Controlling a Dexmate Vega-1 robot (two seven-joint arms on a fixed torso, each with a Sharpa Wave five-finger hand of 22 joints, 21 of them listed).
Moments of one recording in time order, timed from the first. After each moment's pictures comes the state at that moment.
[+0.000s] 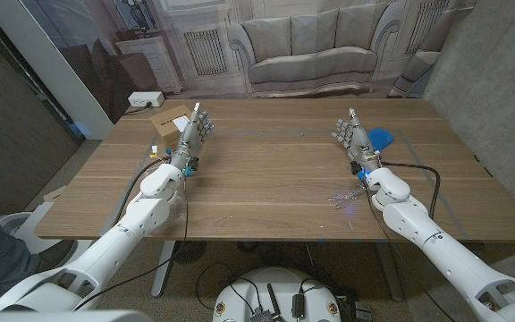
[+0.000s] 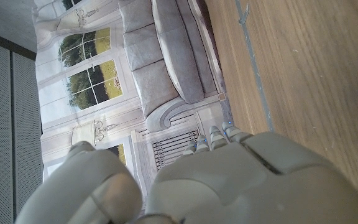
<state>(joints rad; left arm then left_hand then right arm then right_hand) 0.85 0.51 0.35 -1.29 -0.70 -0.33 -0.11 0.42 -0.02 -0.04 0.12 0.29 -0.17 0.05 0.20 0.18 -0.16 0.00 0.20 0.18 -0.17 0.02 0.19 0.18 -0.14 -0.03 0.19 0.17 -0.90 -0.50 -0.37 -1.36 0.67 0.28 -0.01 0.30 -0.07 -0.01 0.06 0.28 0.18 0.08 0.19 0.18 0.17 0.04 0.21 0.17 0.10 0.01 0.19 0.18 0.18 -0.04 0.41 0.17</state>
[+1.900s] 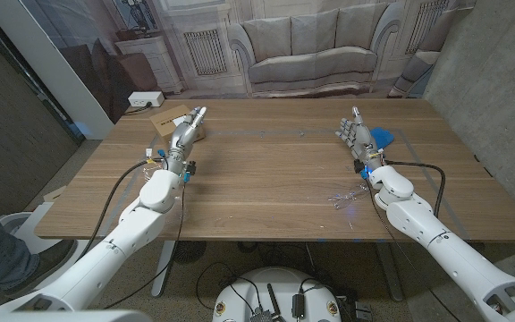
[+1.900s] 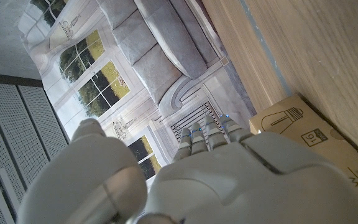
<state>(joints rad) 0.98 0.58 0.34 -1.49 -0.40 -0.38 0.24 0.60 0.05 0.02 0.03 0.29 0.03 0.02 0.24 0.18 0.04 -0.03 0.24 0.18 0.00 -0.02 0.21 0.18 -0.05 -0.03 0.22 0.18 -0.93 -0.53 -0.35 -1.43 0.66 0.24 -0.07 0.30 -0.06 -0.01 0.06 0.28 0.19 0.08 0.19 0.18 0.19 0.05 0.21 0.18 0.14 0.01 0.20 0.18 0.21 -0.04 0.39 0.17</state>
